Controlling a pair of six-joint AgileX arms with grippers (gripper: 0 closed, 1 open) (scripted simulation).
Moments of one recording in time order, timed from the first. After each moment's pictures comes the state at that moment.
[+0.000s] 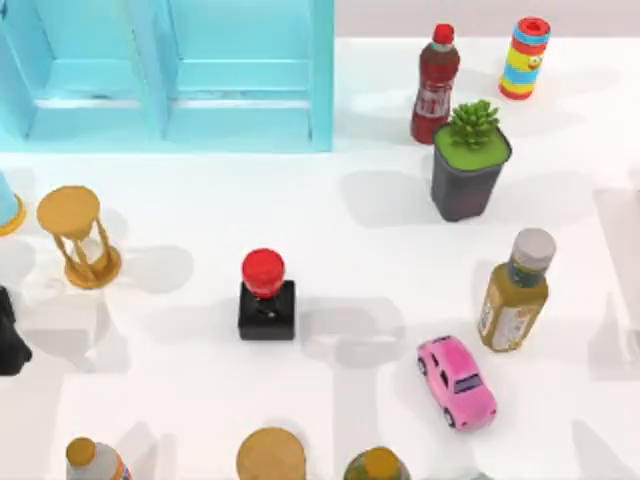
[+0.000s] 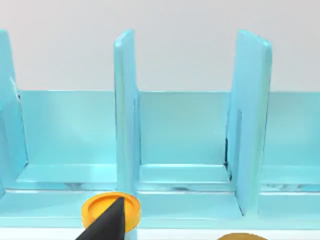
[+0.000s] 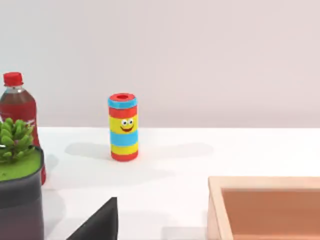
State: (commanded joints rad) left arm 0.00 0.00 0.00 0.00 0.00 0.00; right arm 0.00 0.00 0.00 0.00 0.00 0.00
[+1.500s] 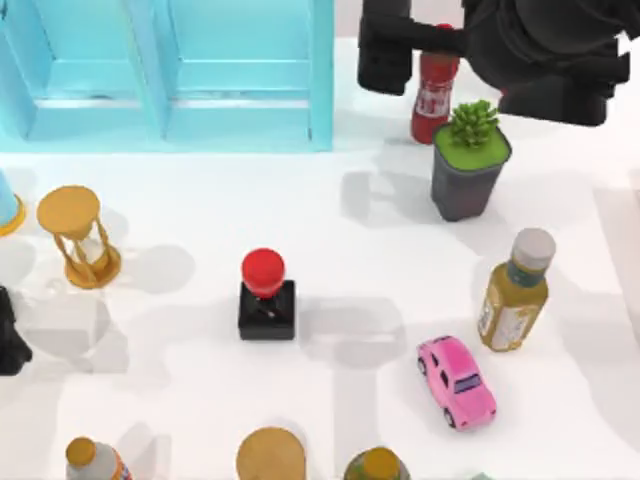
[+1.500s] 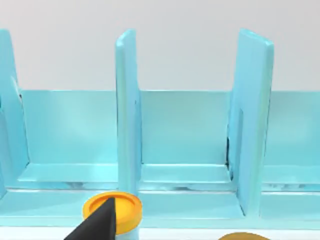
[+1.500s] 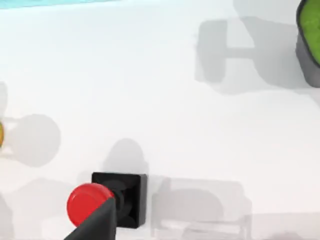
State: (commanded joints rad) left arm 0.00 0.00 0.00 0.00 0.00 0.00; right arm 0.64 1.71 1.75 -1.06 0.11 0.65
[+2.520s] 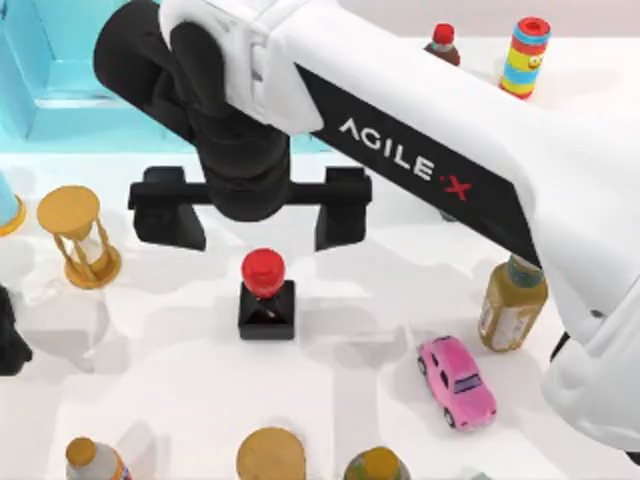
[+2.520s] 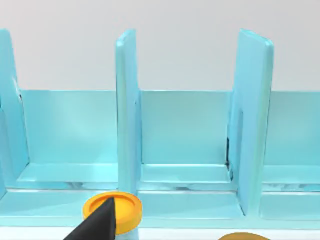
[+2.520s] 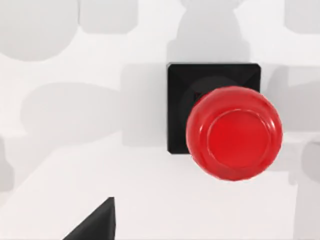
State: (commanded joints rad) left arm 0.00 0.00 0.00 0.00 0.00 0.00; right arm 0.92 2.46 2.54 -1.53 0.17 0.93
